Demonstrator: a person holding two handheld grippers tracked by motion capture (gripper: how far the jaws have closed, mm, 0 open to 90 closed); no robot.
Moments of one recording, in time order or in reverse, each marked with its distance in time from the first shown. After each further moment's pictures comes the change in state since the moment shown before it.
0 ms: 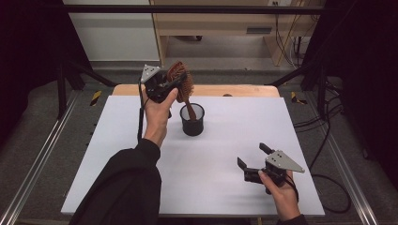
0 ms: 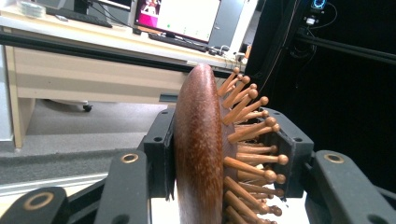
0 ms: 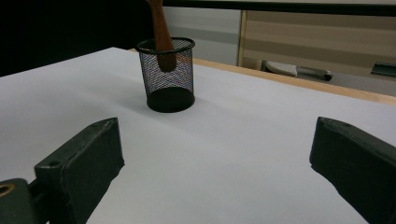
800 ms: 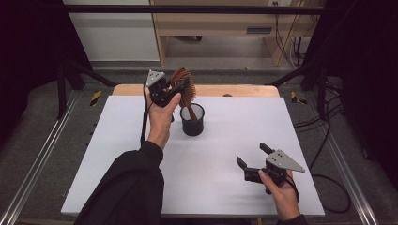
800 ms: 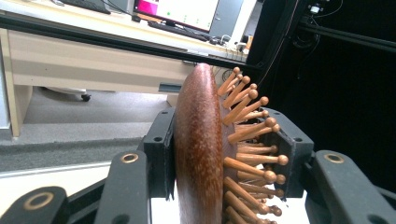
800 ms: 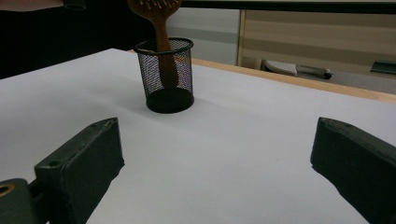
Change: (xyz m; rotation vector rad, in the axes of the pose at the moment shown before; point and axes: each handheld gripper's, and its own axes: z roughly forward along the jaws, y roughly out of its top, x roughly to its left) left arm 0.003 -0.020 0.008 0.034 0.002 -0.007; right arm -0.001 0.000 0.000 0.002 -0.005 0.010
